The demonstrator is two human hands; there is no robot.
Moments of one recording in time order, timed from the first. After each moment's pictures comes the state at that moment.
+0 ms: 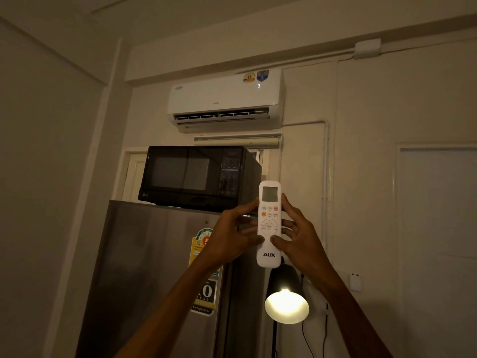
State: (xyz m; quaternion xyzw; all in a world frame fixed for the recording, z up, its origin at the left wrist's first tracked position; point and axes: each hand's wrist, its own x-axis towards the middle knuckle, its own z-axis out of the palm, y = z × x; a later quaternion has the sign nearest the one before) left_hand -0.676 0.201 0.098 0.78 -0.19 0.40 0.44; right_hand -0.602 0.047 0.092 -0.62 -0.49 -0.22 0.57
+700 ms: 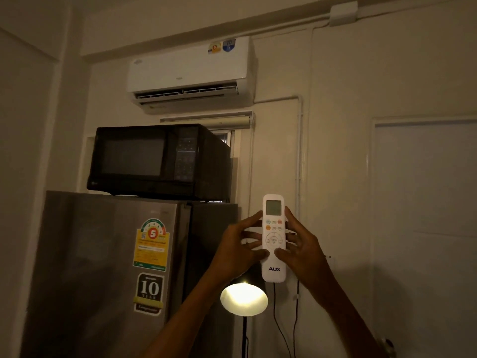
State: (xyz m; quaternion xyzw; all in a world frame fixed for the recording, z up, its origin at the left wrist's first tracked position) left_hand -0.556 0.105 0.056 0.78 -0.17 0.35 0.49; right_hand -0.488 -0.047 0.043 -0.66 -0.41 -0.18 0.60
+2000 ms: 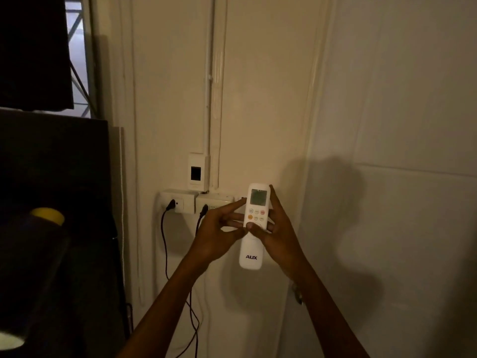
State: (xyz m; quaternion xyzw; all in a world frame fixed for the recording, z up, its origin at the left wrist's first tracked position) left_hand -0.173 -0.073 -0.067 0.80 -0.15 0.26 0.53; right_hand -0.135 -0.224 -0.071 -0.72 -0.28 -0.11 0.63
